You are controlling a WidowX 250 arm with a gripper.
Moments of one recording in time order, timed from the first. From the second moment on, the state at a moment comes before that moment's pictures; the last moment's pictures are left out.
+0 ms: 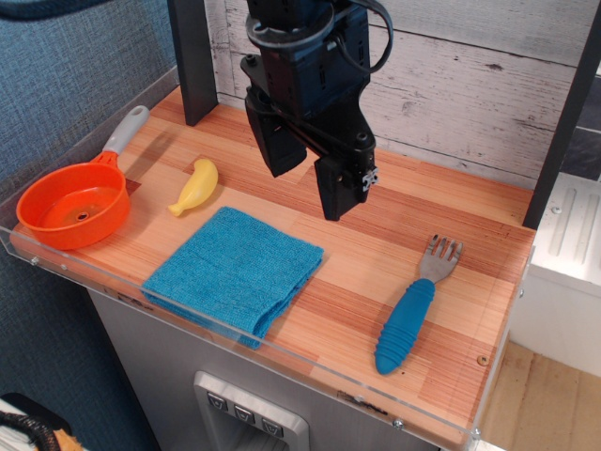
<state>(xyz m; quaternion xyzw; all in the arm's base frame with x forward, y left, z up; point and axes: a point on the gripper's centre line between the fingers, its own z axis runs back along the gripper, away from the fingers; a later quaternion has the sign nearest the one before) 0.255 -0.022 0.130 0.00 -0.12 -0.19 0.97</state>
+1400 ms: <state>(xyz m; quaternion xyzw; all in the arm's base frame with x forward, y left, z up) 0.296 0.107 0.071 0.02 -0.07 0.00 1.00</state>
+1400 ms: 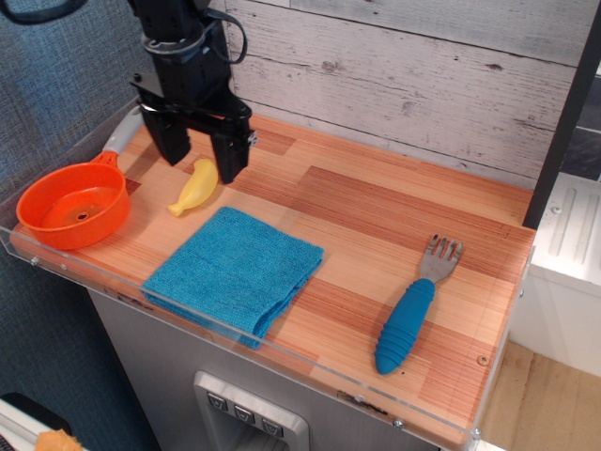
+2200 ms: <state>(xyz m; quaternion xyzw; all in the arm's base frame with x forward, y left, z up) 0.306 0.142 0.032 0.01 -0.06 0.04 1.00</state>
